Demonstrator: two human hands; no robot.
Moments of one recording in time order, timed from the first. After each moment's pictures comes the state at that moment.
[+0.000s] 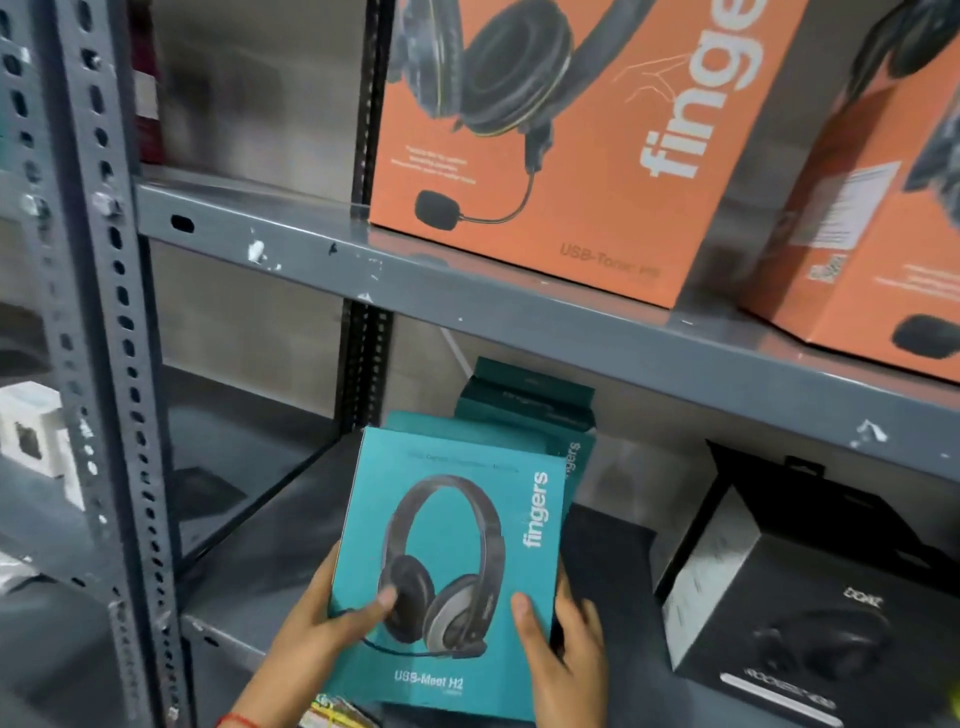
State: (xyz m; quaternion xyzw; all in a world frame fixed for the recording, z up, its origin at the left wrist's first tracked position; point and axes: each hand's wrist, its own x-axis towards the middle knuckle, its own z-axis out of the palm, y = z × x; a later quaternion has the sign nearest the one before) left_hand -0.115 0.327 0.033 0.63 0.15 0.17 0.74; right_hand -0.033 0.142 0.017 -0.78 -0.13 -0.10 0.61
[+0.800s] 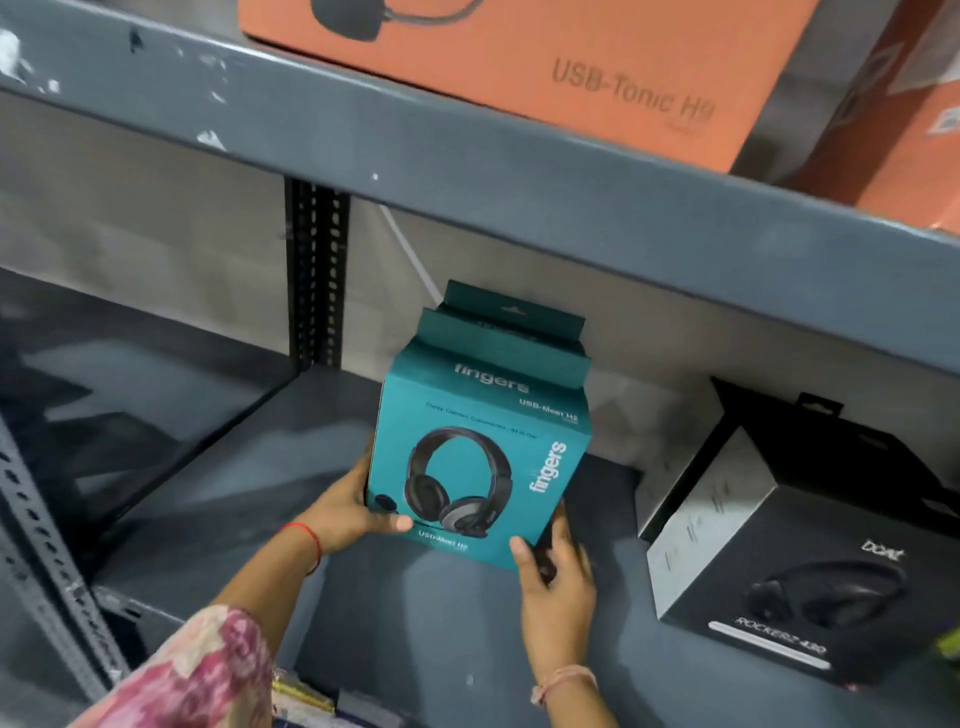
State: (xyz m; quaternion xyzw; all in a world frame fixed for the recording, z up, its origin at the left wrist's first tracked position) left_hand 0.033 0.363 -0.036 0.76 0.06 0.00 0.65; right_hand 0.046 0.132 -0.045 -0.79 -0.08 -0.11 0.59
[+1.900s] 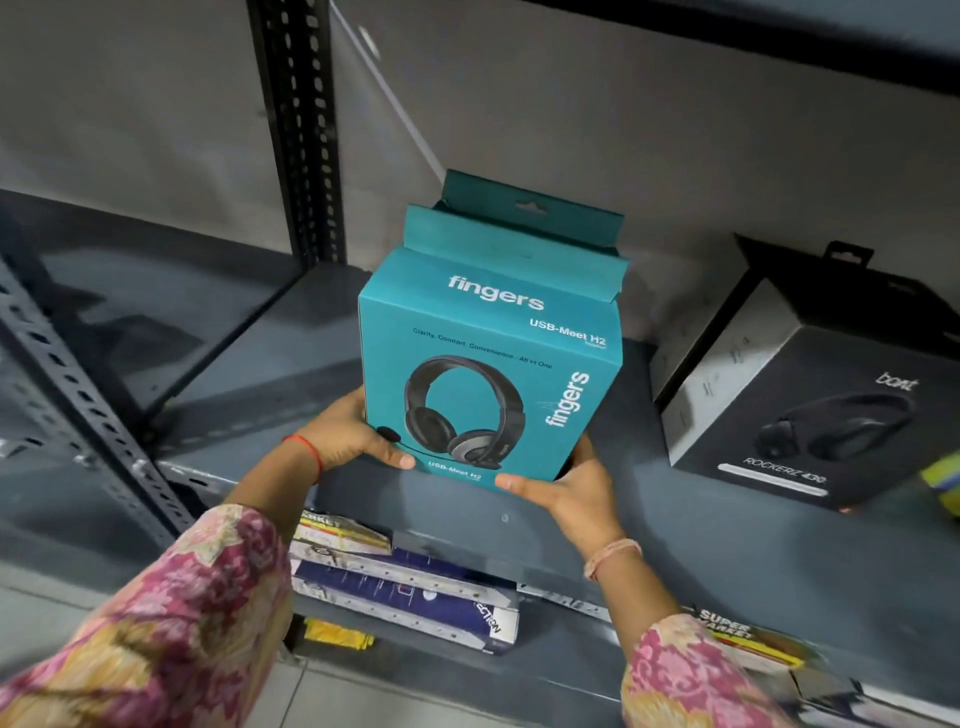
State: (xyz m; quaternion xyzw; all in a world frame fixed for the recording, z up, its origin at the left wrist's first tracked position) left_hand -0.016 0.368 -0.037 0.78 0.06 -0.09 0.62; right_hand 0.018 0.112 -0.054 -0.78 -0.09 0.07 0.61
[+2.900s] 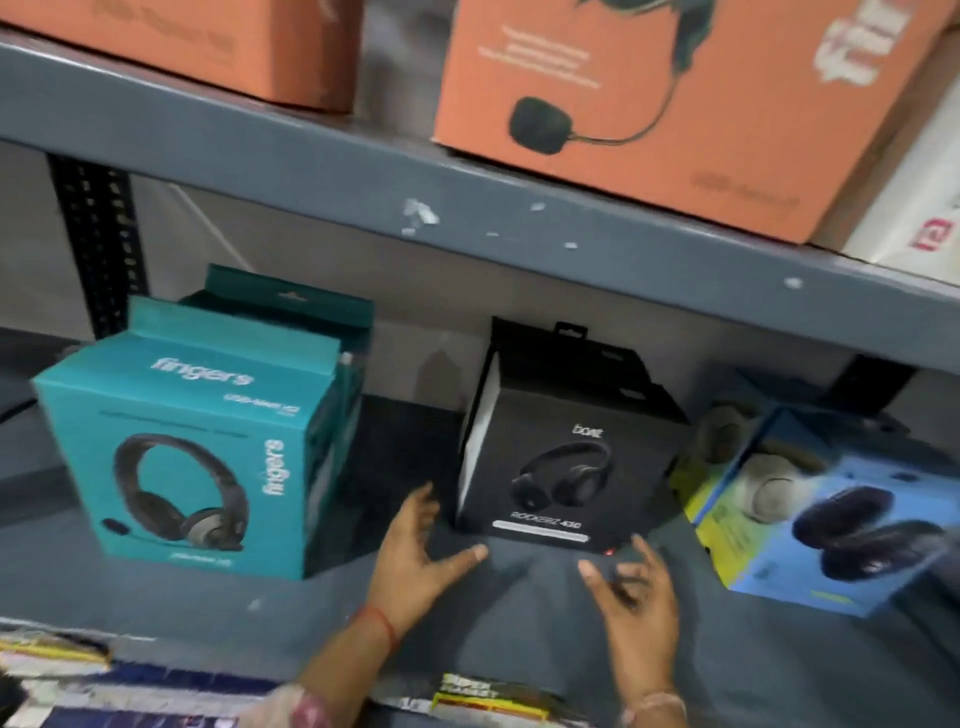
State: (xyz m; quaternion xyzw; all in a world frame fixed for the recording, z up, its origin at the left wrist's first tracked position) left_hand 0.006 0.080 -0.032 0.74 0.04 0.09 0.67; right_hand 0.015 -0.134 -0.040 -0.76 0.09 -0.23 0.60
